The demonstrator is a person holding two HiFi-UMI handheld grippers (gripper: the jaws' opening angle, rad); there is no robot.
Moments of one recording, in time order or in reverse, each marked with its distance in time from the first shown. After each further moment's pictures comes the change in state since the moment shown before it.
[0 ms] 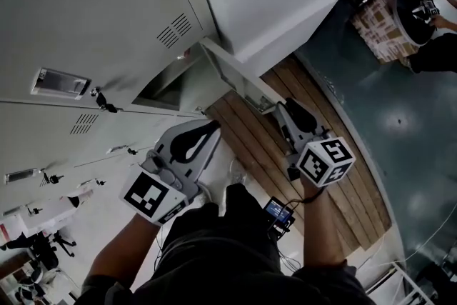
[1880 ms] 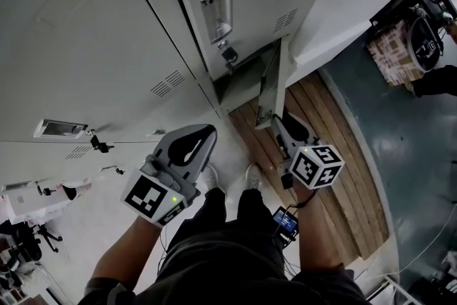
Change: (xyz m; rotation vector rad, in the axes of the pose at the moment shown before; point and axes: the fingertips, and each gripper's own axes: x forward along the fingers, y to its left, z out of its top) left arm -0.214 0.077 -0.022 -0.029 -0.118 0.124; right arm 0.066 0.187 -0.083 -0.017 0.096 0.003
